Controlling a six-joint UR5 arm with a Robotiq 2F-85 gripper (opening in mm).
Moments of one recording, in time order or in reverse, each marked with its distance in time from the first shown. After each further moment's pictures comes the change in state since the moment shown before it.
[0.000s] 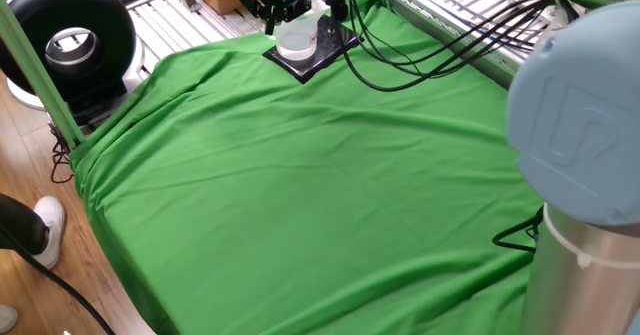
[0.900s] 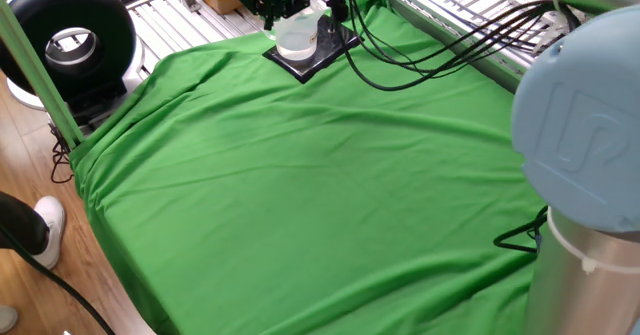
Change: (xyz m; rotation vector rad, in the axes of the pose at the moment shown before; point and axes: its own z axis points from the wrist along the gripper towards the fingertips) arm 0.005 -0.020 0.000 0.051 -0.067 0.038
